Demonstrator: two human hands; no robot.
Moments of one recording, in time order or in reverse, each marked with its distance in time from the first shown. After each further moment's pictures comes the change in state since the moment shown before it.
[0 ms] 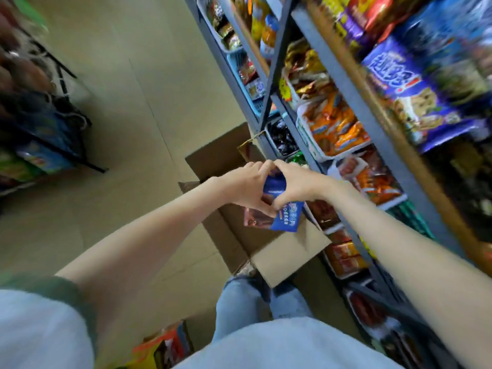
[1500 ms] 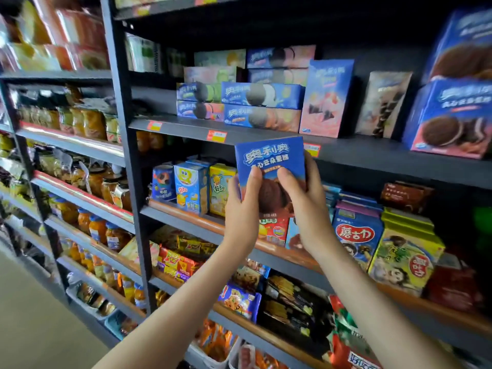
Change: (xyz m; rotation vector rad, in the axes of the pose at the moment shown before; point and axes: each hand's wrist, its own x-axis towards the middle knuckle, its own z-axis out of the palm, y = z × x) left_hand -0.083 0.352 -0.294 -1.350 0.645 0.737; right_hand -0.384 -0.100 -0.211 0.777 1.775 -0.620
